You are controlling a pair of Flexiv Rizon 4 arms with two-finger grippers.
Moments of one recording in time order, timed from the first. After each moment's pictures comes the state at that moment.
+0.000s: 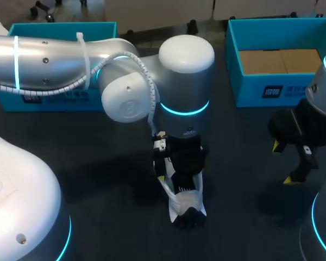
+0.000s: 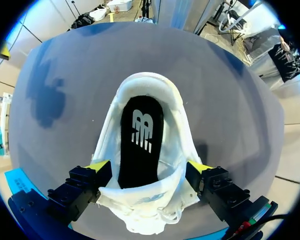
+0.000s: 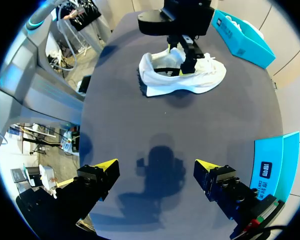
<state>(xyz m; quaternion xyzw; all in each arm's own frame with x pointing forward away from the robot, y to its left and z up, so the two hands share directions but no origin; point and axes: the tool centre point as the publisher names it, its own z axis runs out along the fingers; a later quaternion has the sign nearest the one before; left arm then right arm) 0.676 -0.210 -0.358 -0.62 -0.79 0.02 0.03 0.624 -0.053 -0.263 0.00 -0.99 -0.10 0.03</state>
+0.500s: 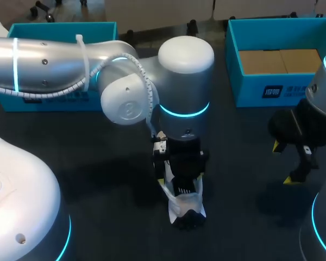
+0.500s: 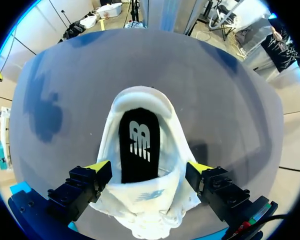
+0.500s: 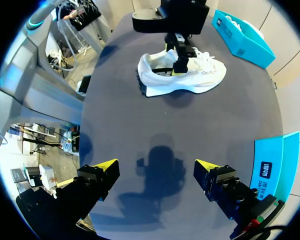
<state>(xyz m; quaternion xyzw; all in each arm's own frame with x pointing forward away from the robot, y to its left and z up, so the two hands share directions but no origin) 0.660 -0.212 -0.358 -0.65 -0.76 0.03 0.03 0.624 -0.053 -0.263 0.00 -0.99 -0.10 0.03</state>
